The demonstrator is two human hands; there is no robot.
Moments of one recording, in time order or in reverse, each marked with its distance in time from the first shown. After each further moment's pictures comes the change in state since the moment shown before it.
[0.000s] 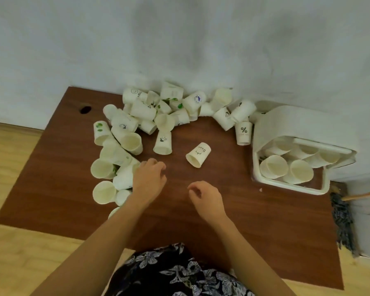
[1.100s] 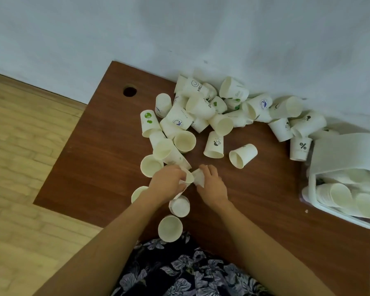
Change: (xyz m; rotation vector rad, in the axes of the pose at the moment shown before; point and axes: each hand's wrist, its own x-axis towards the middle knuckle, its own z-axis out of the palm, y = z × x) left_hand 0.023 -0.144 -0.023 -0.151 -0.249 0.127; right_hand 0.110 -0.090 0.122 -0.305 -0.213 0.110
